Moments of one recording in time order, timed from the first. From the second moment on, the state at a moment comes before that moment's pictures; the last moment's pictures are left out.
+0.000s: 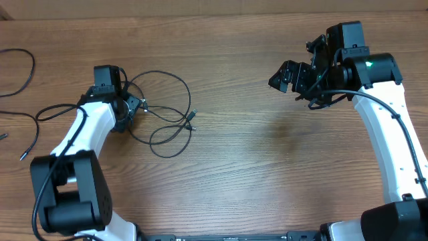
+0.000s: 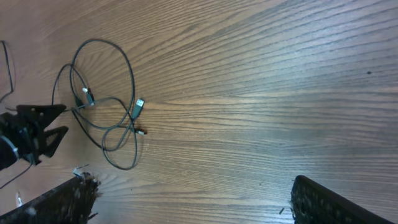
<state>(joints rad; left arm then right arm) 0.10 1.75 1.10 -0.53 -0.07 -0.93 0.11 1.61 1.58 -1.14 -0.40 0.36</state>
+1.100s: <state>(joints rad) 0.01 1.17 1.55 0.03 0.47 -0.85 0.11 1.64 1.58 -1.05 -0.94 0.13</state>
